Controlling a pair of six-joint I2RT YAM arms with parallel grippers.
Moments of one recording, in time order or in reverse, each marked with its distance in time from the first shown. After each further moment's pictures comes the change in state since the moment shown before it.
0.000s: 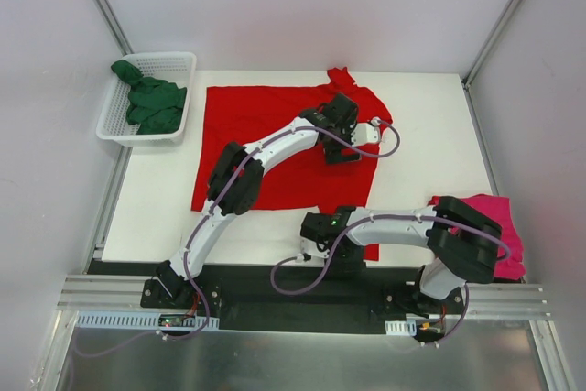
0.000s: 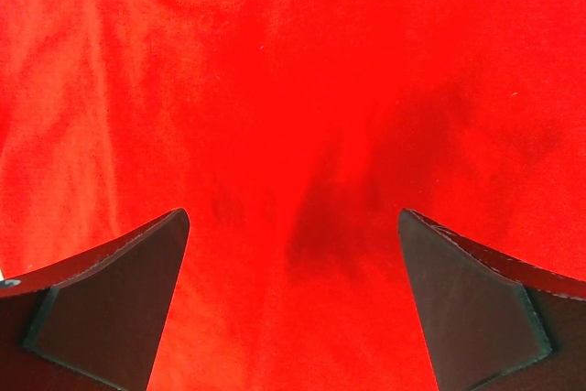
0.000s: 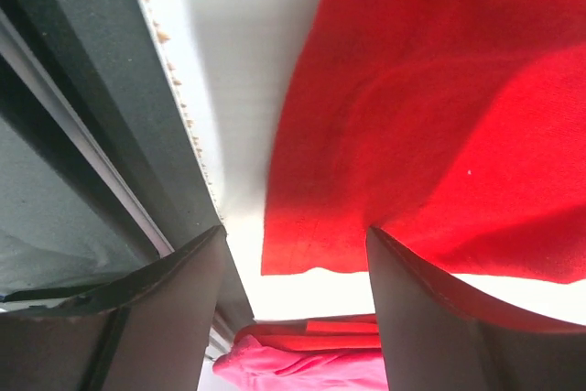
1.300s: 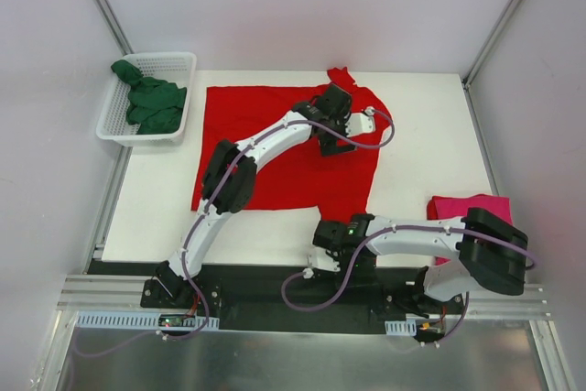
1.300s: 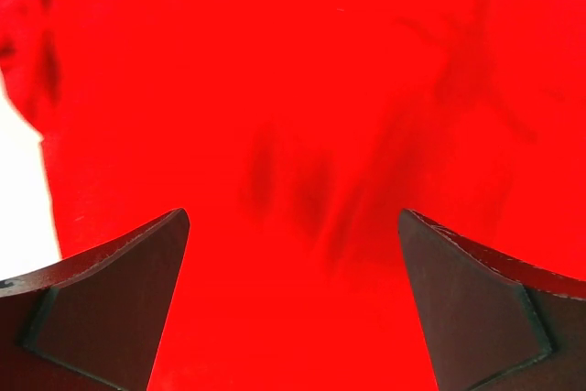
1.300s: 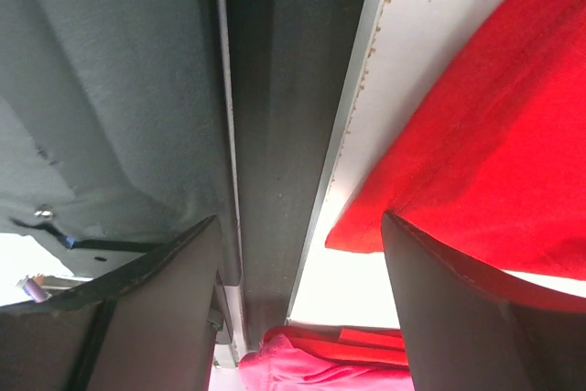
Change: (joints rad) left arm 0.033 -0.053 -0.002 0.002 -0.043 -0.001; right arm 0.040 -0.175 -0.104 -0.027 -0.172 -0.072
